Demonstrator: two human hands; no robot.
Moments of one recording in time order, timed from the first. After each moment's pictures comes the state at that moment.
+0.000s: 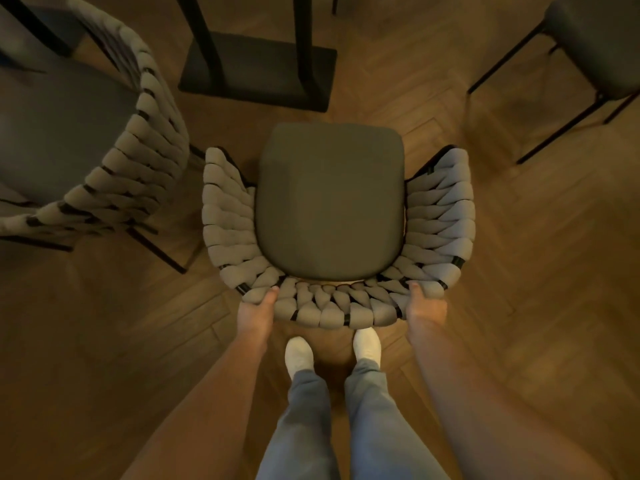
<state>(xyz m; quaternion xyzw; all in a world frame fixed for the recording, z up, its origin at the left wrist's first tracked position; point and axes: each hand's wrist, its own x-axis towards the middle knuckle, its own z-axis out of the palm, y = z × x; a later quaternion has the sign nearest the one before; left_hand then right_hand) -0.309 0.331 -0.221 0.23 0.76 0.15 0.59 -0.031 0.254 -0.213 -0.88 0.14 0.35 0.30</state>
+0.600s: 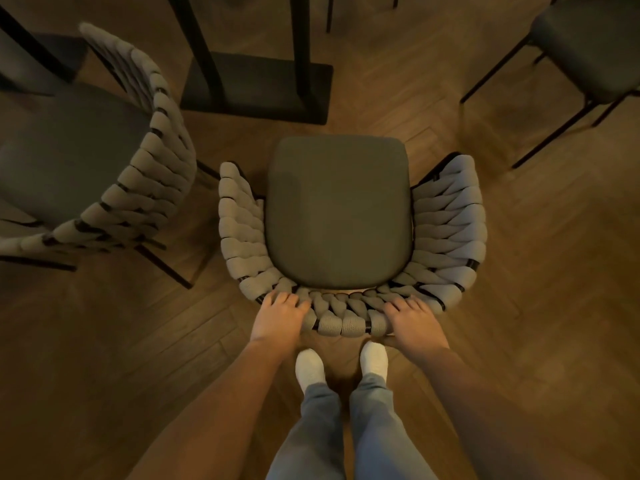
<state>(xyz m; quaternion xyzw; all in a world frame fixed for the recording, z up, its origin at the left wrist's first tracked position) -0.321 0.355 -0.203 0.87 0.36 -0.30 0.14 -0.070 0.236 -0.206 -0.71 -0.64 0.25 -0.17</state>
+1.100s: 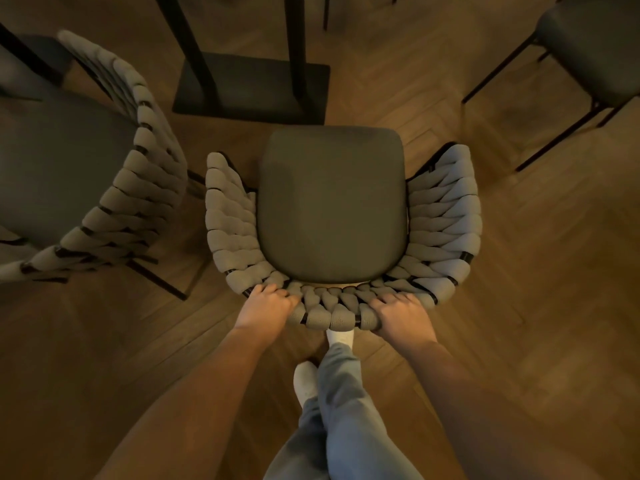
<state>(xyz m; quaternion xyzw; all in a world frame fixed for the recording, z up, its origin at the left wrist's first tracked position) -0.305 0.432 -0.209 0.88 0.34 -0.31 0.13 -0.059 0.305 -0.218 -0.72 -0.64 0.21 -0.17</state>
